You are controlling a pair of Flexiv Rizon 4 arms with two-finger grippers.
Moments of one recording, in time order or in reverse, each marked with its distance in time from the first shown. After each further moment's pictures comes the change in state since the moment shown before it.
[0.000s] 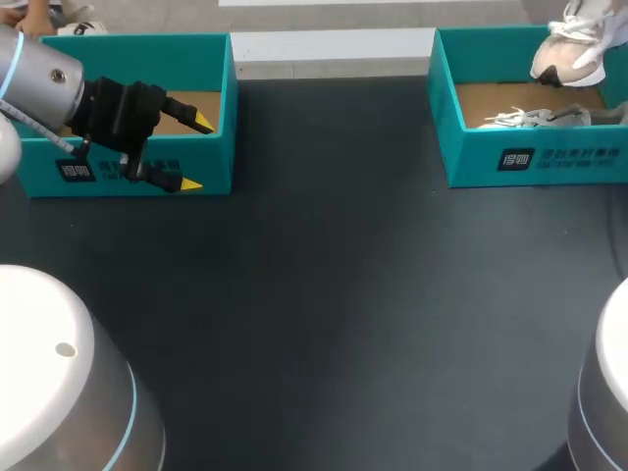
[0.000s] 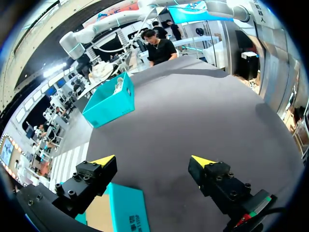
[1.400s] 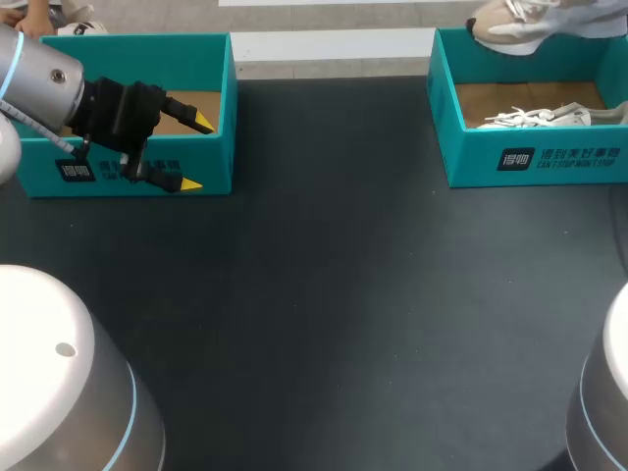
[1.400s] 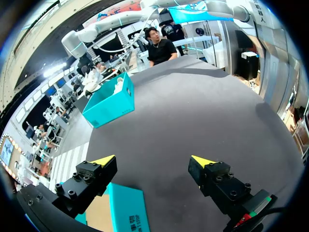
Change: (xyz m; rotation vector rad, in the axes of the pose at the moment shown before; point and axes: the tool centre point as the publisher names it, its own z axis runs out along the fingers) left arm 0.000 0.000 0.000 0.000 0.000 0.000; right arm 0.016 -0.012 0.007 0.015 -0.024 0.860
